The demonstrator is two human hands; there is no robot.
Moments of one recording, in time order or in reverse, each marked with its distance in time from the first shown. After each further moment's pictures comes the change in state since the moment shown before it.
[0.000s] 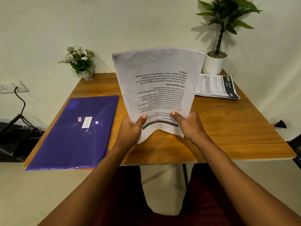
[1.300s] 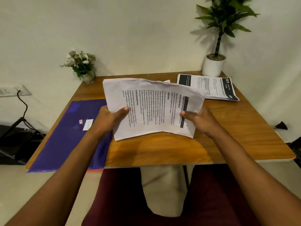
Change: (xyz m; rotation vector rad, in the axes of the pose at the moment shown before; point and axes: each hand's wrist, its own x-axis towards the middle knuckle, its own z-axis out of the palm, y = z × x) left_hand 0.038 0.015 -0.075 0.031 -0.052 -0.130; right_hand 0.011 -0.025 -0.045 -0.040 -0.173 -0.001
